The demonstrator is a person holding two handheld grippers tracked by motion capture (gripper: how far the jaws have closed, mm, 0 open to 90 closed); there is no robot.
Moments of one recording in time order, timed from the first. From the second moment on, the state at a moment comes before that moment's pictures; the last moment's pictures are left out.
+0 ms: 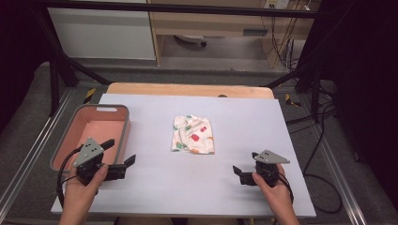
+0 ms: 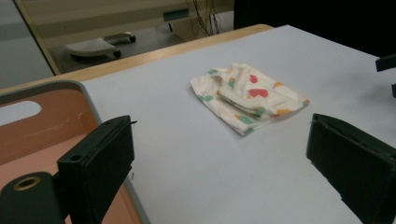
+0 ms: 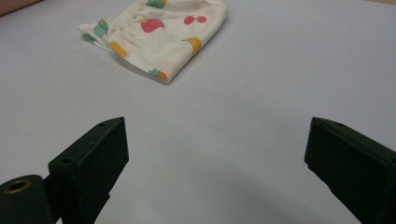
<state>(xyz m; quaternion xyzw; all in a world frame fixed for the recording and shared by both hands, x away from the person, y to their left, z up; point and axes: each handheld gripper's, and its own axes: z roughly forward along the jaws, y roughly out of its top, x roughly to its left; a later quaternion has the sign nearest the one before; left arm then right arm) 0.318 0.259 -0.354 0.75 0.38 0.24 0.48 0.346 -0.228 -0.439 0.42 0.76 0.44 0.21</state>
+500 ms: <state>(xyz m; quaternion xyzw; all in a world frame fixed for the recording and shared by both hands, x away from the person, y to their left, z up) 0.340 0.187 -0.382 0.78 0.36 0.22 0.45 0.347 -0.233 -0.443 0.45 0.75 0.43 0.21</state>
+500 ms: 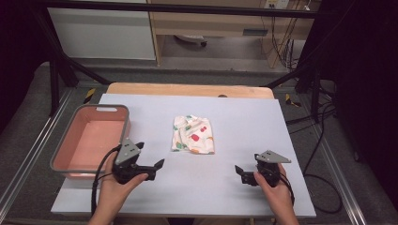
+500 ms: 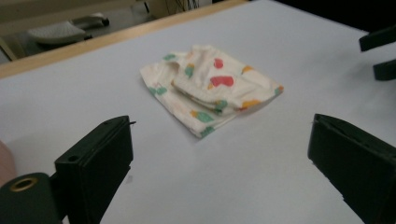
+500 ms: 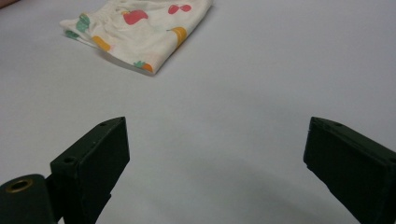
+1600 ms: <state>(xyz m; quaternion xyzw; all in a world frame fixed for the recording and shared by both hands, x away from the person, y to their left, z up) 0.427 0.144 -0.429 0.83 0.36 0.17 0.39 0.347 -0.227 -0.440 0.44 0.76 0.43 0.20</state>
